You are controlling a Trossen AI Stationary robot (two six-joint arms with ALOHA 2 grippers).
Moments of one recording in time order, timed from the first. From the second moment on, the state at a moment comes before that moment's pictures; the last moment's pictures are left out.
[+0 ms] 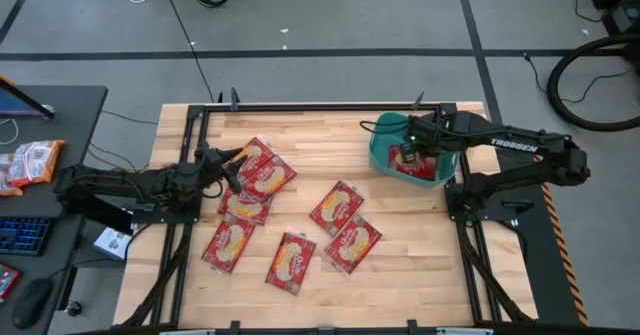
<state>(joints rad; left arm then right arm) -0.02 0.35 0.12 0.06 -0.74 -0.17 -0.37 1.10 0.96 -1.21 0.34 0.91</state>
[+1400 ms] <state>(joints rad) -0.02 0.35 0.12 0.06 -0.69 -0.17 0.00 1.64 1.27 -0.58 0.13 0.34</state>
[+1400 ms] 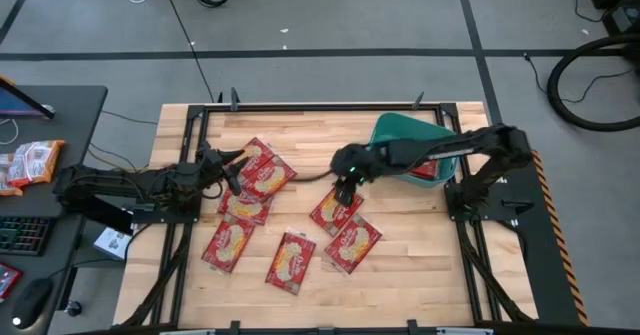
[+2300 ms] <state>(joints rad) -0.02 0.35 0.12 0.08 -0.69 -0.20 0.24 2.20 1.72 -0.76 0.30 0.26</state>
